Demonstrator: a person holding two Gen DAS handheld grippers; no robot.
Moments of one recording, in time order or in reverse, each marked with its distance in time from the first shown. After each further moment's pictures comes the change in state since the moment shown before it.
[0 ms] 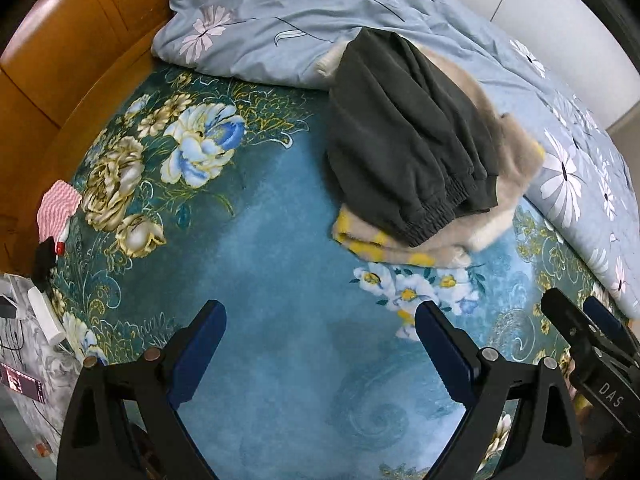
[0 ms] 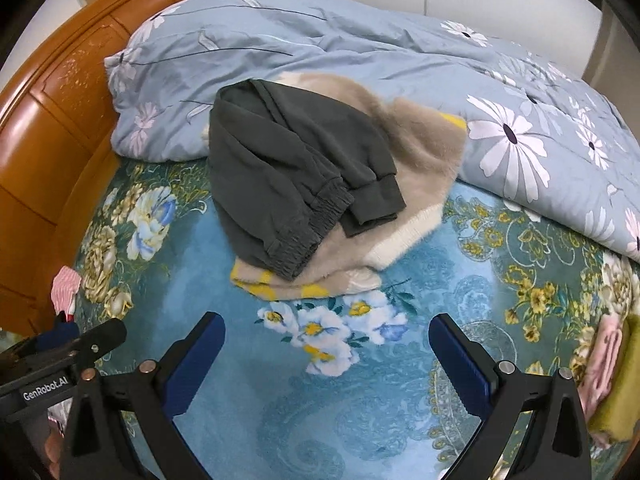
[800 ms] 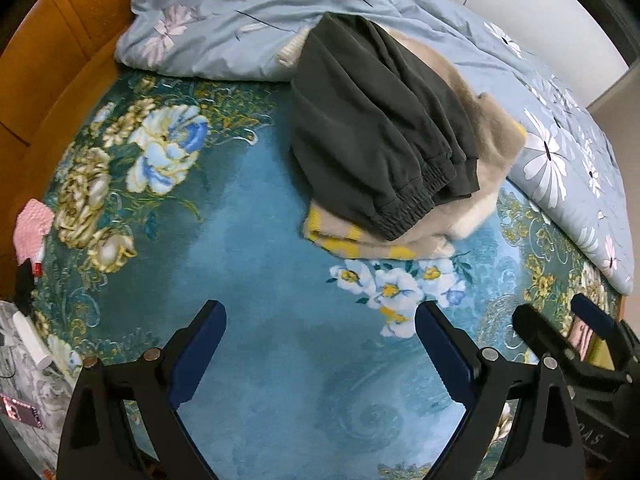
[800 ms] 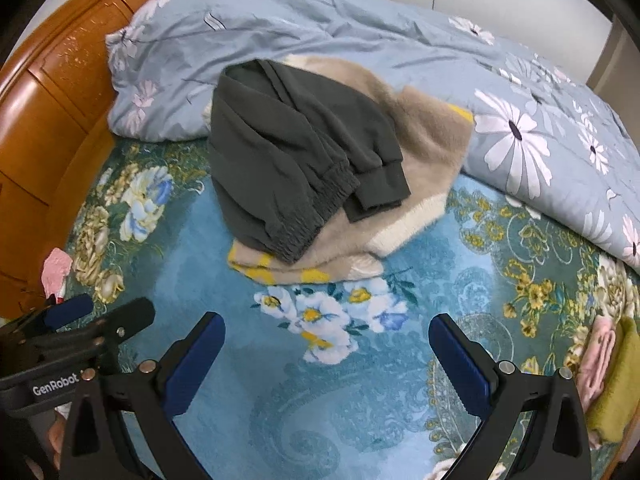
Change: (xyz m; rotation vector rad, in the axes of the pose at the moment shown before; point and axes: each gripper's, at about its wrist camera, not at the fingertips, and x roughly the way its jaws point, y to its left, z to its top) left arm 0.031 -0.023 0.010 0.064 0.035 -0.079; right arm 0.017 0.013 0.000 -0.085 0.092 -0.053
